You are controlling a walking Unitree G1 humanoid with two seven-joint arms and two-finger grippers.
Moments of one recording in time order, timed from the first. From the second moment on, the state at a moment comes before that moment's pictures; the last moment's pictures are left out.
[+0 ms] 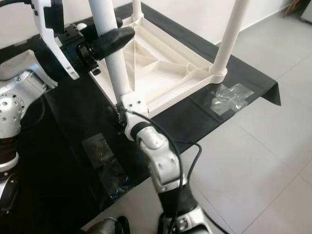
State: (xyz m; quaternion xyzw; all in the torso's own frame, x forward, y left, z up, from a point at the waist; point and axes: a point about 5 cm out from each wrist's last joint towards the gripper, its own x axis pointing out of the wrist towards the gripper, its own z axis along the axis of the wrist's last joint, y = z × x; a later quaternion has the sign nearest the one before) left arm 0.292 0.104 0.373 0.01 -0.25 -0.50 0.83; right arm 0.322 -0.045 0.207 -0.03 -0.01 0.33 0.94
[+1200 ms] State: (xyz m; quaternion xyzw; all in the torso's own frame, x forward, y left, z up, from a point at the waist) left arm 0.286 0.093 0.373 0.03 -0.24 -0.53 0.81; right arm 0.362 -0.091 0.272 -0.16 -0.07 0.64 0.75
